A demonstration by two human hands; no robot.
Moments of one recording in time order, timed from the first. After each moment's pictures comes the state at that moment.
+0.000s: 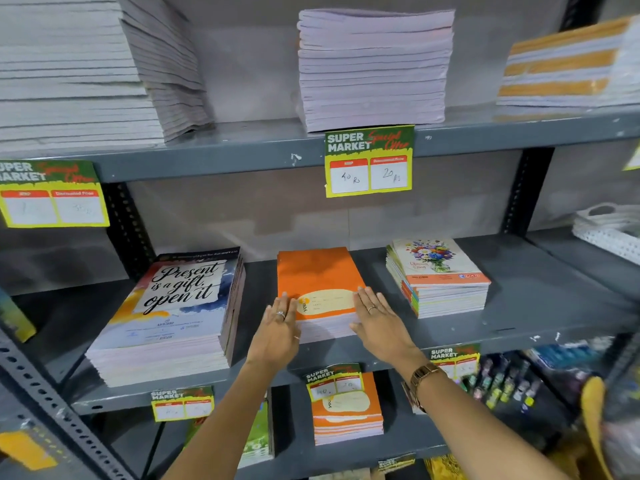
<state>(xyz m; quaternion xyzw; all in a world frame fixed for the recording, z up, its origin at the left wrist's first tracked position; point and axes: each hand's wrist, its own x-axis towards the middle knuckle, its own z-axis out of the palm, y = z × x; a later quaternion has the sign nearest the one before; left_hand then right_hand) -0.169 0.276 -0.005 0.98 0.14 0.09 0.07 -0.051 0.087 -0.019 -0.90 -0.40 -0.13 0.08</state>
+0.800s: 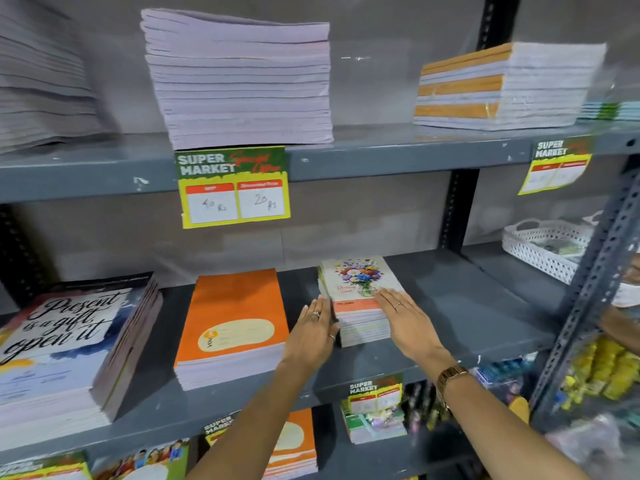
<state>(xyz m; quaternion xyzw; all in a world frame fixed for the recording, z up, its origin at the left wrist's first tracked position) -0.023 0.111 0.007 0.98 0.04 0.11 0.14 0.068 -0.076 -0.001 -0.91 -0.35 -0.20 0.08</state>
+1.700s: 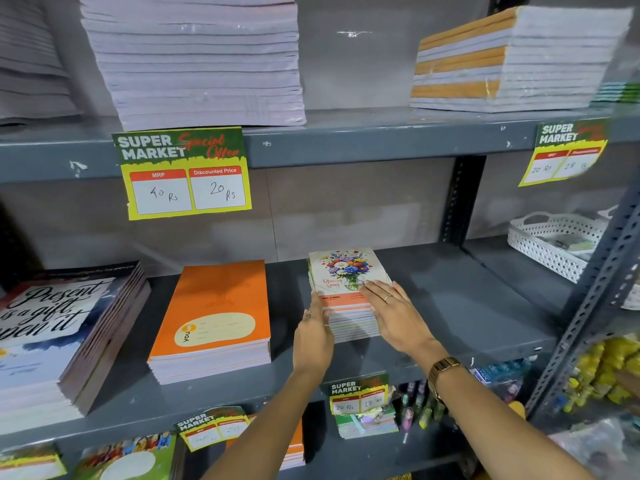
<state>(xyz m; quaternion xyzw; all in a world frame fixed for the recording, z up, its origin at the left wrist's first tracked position) -0.010 0.063 -0.006 0.90 0.22 0.18 0.32 0.090 -0.084 -0.001 -0.89 -0.41 -0.18 0.13</state>
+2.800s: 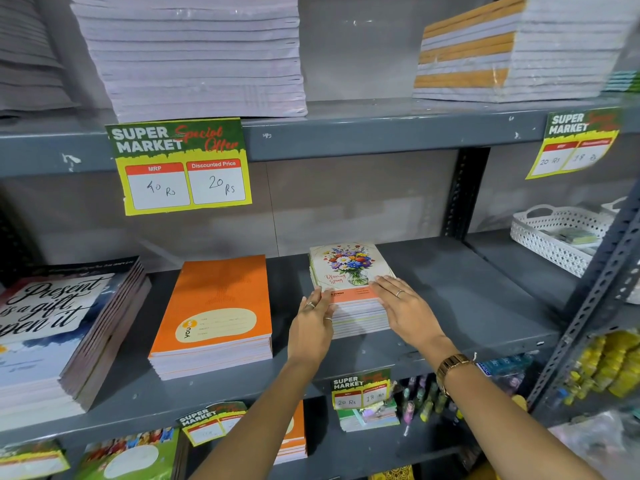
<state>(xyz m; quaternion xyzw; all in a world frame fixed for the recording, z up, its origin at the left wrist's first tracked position) -0.004 0.078 -0.008 0.93 0.17 0.16 0.28 0.090 -0.091 0.004 -0.85 -0.41 -0.29 0.16</state>
